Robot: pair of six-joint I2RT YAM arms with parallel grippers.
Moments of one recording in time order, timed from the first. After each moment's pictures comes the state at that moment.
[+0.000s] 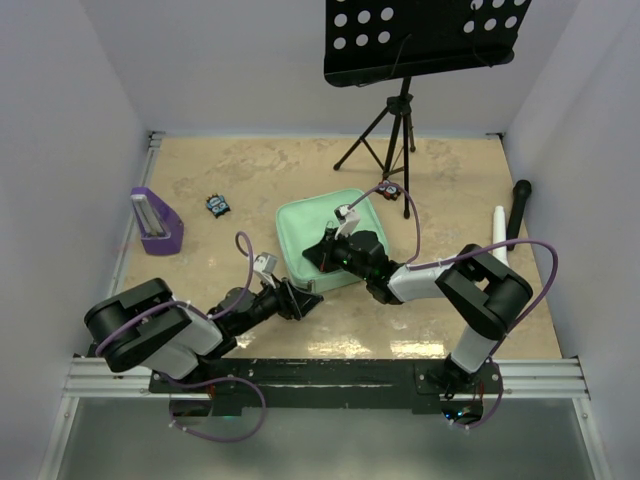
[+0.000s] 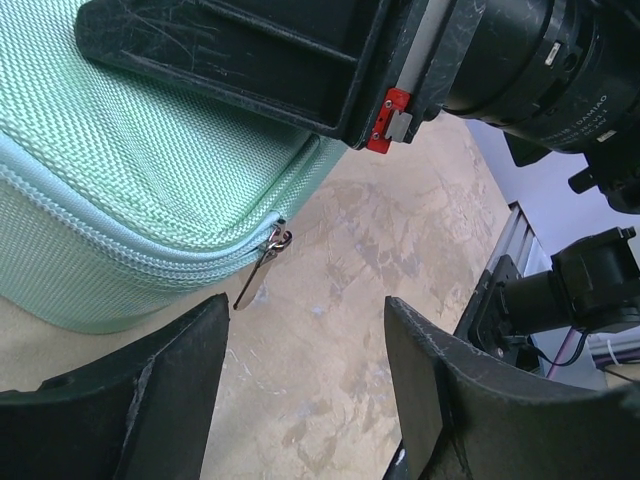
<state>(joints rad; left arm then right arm) -0.87 1.45 0.05 1.27 0.04 -0.77 0.81 1.72 0.65 0.78 -0.07 0.63</state>
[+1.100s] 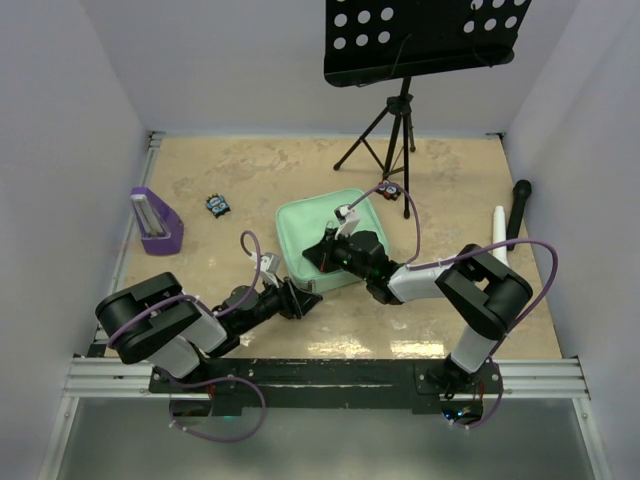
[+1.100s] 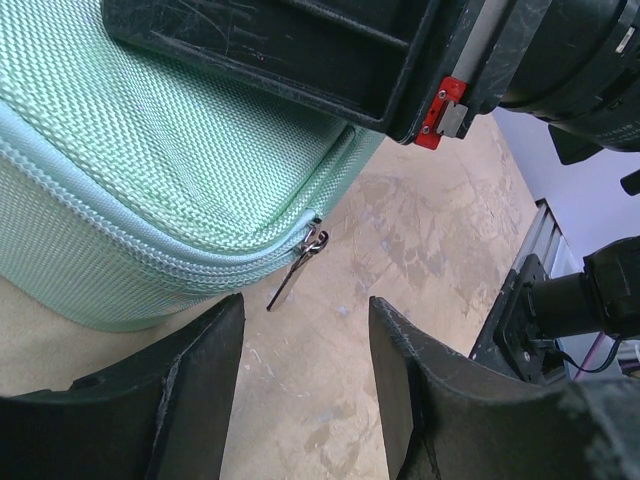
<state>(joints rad) -0.87 1.52 0.07 1.27 0.02 -0.76 0.81 1.72 0.65 0.79 -0.07 0.63</state>
